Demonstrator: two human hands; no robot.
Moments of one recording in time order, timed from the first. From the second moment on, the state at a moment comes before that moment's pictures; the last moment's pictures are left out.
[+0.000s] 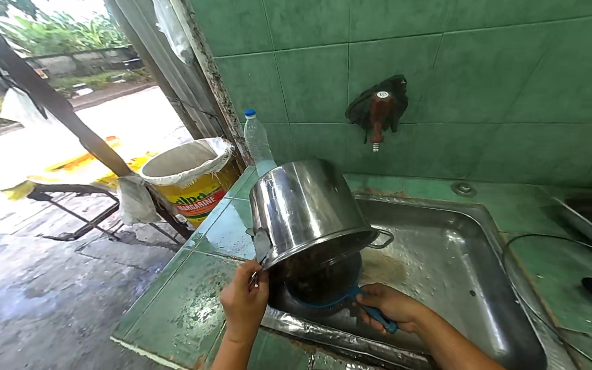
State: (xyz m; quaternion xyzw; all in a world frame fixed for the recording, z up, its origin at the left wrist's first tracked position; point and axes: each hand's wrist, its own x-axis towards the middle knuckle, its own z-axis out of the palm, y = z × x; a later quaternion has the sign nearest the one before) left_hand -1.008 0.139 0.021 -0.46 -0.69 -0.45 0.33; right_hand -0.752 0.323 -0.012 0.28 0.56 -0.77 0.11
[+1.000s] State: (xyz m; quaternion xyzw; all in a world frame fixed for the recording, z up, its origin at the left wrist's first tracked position) left_hand -0.988 0.152 0.042 -0.56 -0.59 -0.47 0.35; right_hand -0.807 0.393 0.009 0.34 0.15 -0.73 -0.57
